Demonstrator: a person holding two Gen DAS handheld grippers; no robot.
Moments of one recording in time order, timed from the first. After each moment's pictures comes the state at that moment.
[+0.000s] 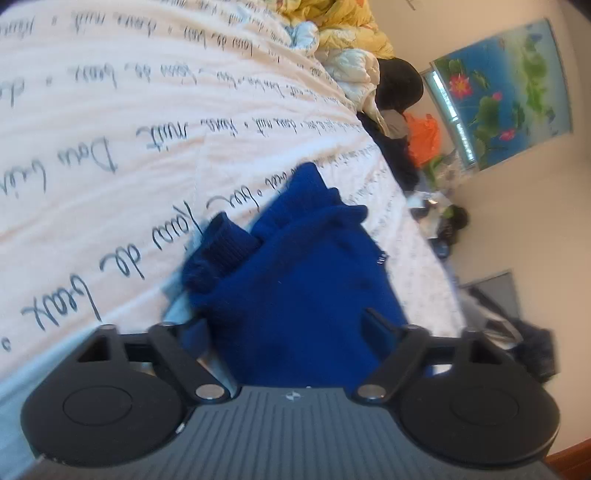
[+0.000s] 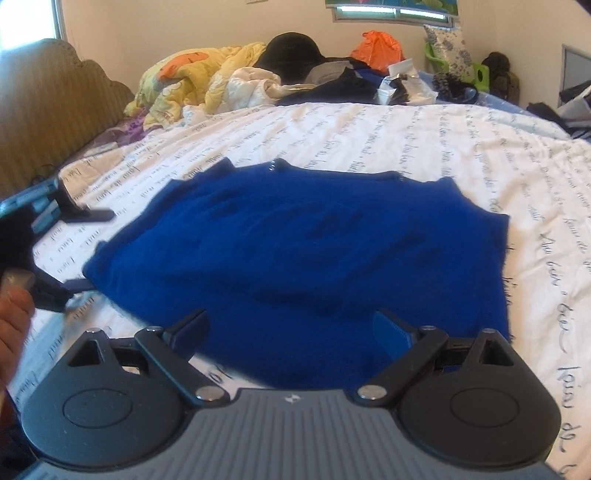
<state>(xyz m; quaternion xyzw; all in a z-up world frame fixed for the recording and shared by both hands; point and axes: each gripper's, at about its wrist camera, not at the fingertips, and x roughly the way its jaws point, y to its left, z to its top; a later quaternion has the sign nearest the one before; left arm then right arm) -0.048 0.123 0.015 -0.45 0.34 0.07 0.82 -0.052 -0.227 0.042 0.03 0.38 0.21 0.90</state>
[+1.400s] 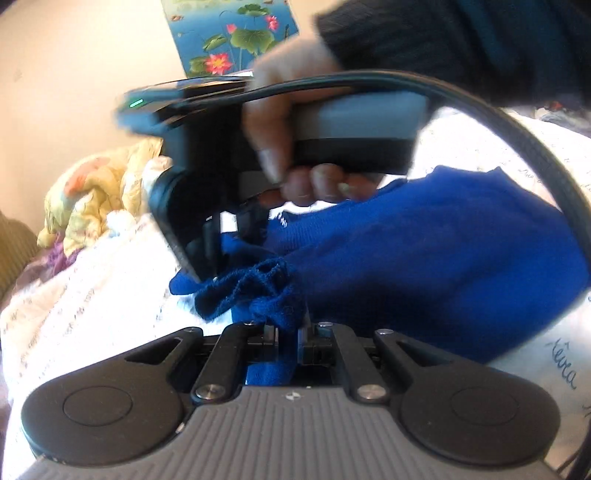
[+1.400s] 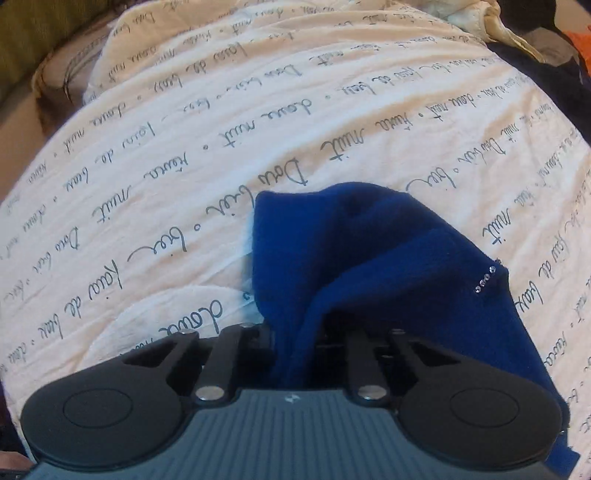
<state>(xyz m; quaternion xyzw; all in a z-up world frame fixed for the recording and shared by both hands) -0.060 -0.048 0.032 0.18 0.26 -0.03 0.95 0.147 -0.012 0.043 -0.19 0.52 0.38 0.74</state>
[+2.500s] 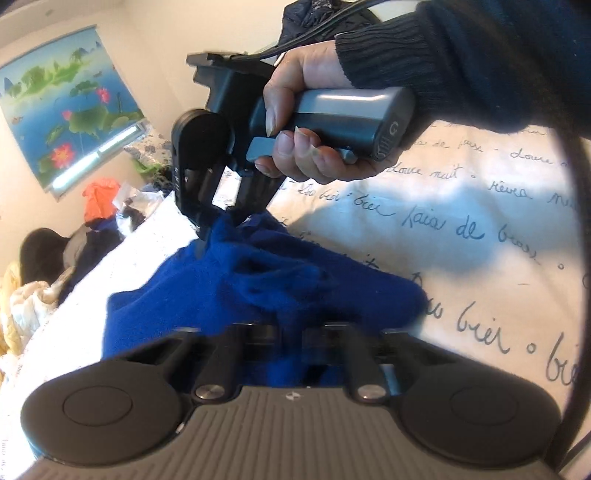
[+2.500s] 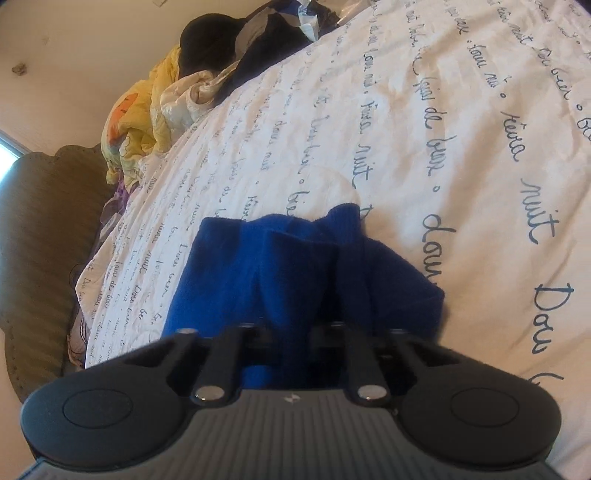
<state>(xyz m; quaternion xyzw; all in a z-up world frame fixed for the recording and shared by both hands) -0.086 -0.228 0.003 0.31 0.21 -0.25 0.89 0.148 -0.377 0.006 0.23 0.48 0.25 0.81</state>
